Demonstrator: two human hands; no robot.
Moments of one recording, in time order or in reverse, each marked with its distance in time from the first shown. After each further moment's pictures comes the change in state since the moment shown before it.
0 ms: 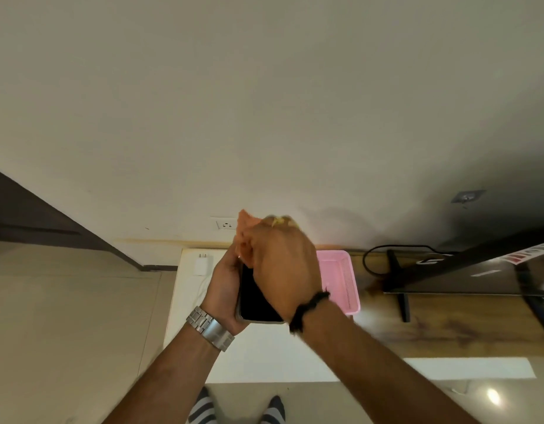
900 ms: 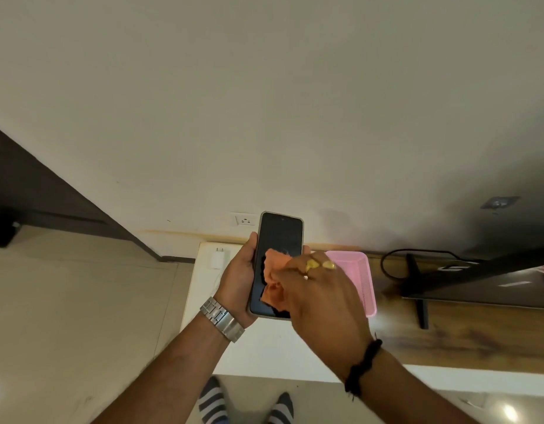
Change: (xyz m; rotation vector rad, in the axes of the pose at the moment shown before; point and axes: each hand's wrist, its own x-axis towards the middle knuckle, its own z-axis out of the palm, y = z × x) left_hand -0.001 0.008 -0.013 0.026 0.053 -0.031; right_hand -0.059 0.015 -0.009 -0.062 -0.141 -0.157
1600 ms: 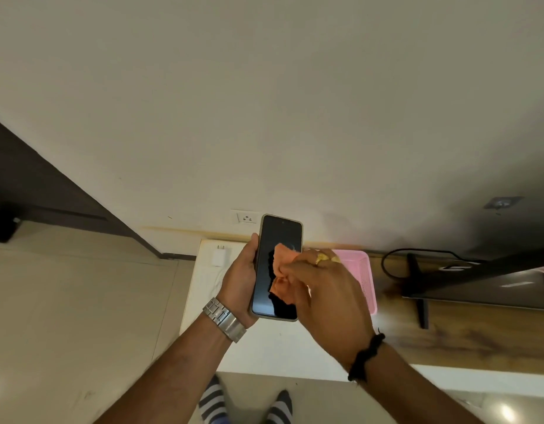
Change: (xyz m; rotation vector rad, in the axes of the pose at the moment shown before) left_hand -0.005 -0.004 0.000 0.121 0.043 0.054; right_hand 0.003 0.007 -0.001 0.243 -0.020 0.102
